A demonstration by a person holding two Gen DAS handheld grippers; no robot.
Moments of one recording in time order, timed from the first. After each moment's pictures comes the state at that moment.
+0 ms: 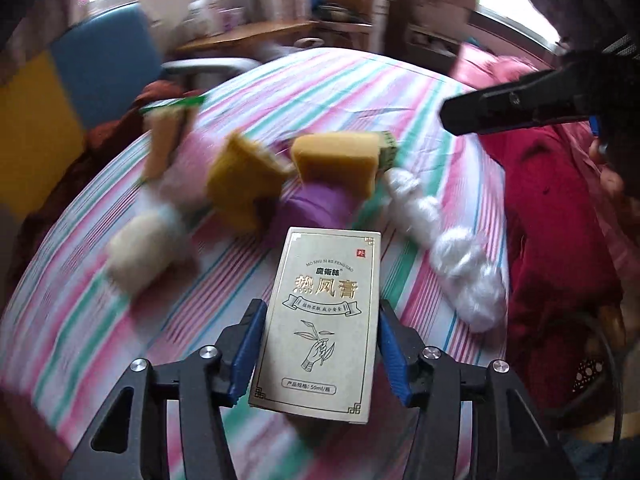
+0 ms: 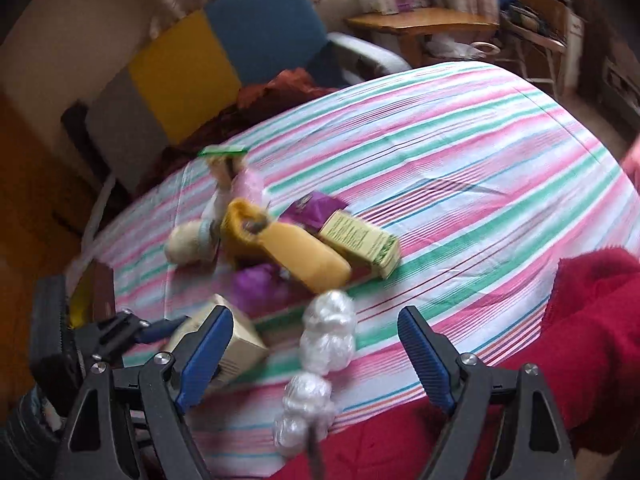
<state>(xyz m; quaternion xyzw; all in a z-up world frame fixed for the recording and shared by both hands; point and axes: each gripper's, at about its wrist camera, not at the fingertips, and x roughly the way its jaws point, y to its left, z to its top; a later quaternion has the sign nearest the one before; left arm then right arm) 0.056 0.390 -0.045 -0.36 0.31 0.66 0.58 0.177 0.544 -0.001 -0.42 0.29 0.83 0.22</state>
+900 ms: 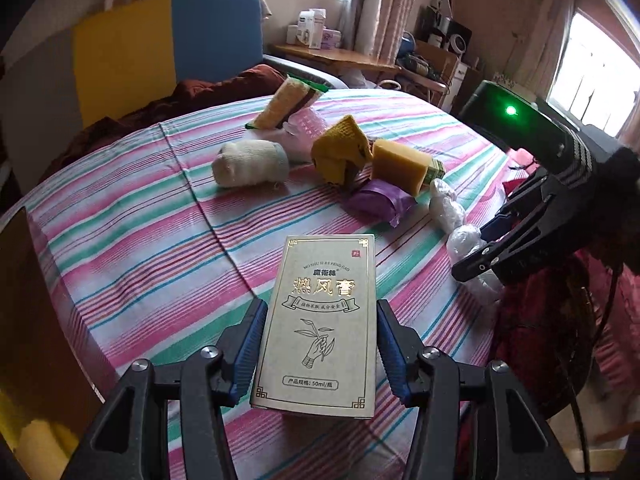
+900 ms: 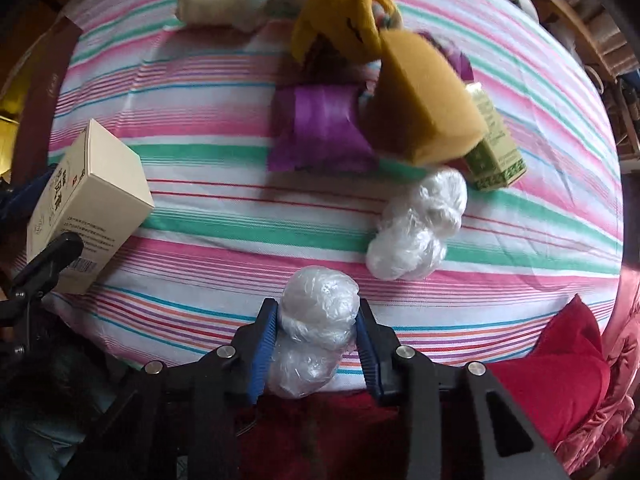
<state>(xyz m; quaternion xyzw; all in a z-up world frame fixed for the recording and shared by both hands) 0.043 0.288 -0.044 -0.40 0.17 0.74 0.52 0.107 0.466 -0.073 -0.71 0.10 0.68 0.12</state>
